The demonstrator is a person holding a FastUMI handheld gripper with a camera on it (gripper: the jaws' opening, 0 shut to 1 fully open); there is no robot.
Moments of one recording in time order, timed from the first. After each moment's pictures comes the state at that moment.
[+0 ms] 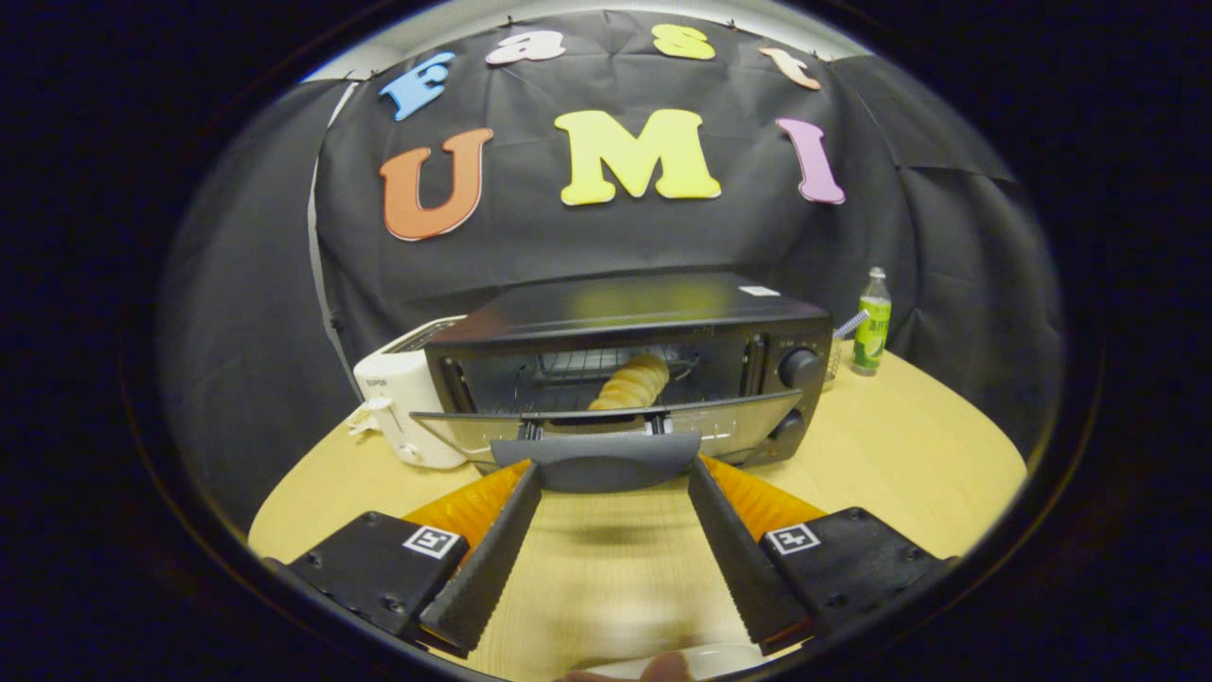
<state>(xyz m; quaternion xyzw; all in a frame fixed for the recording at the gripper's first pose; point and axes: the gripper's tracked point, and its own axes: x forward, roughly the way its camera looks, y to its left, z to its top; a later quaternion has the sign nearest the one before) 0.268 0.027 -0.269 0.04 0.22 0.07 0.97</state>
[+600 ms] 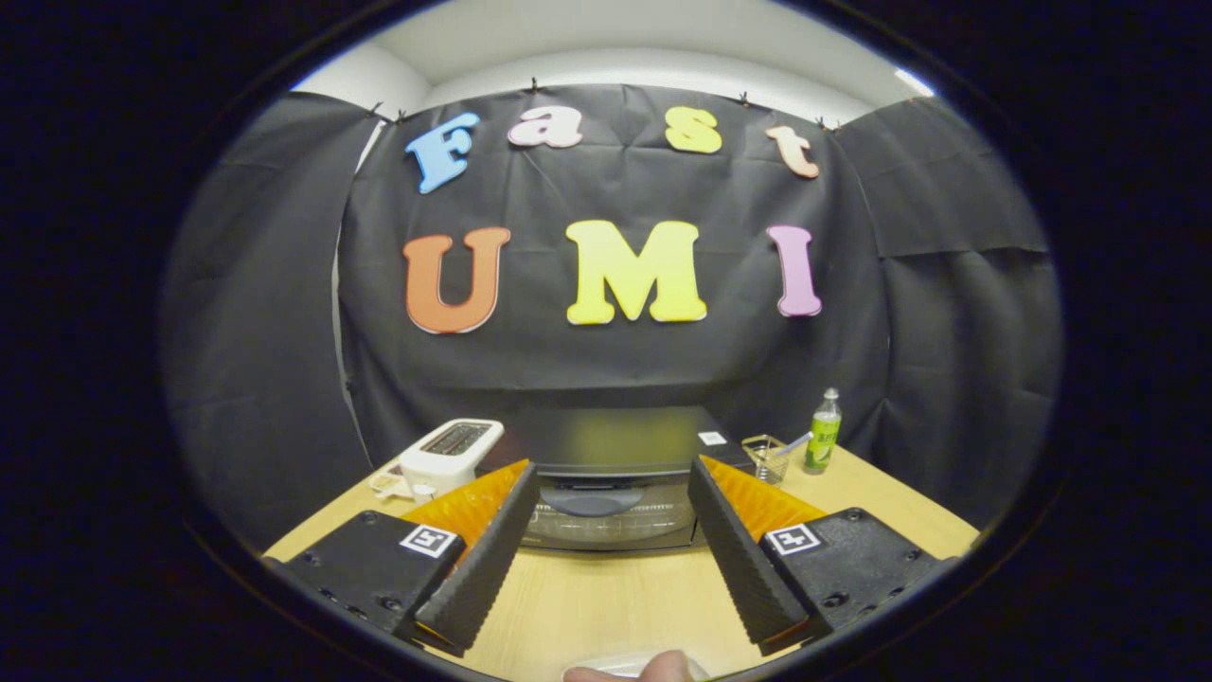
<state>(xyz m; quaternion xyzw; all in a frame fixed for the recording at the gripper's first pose) 0.198 0.004 -0.095 0.02 0.08 0.05 1.00</state>
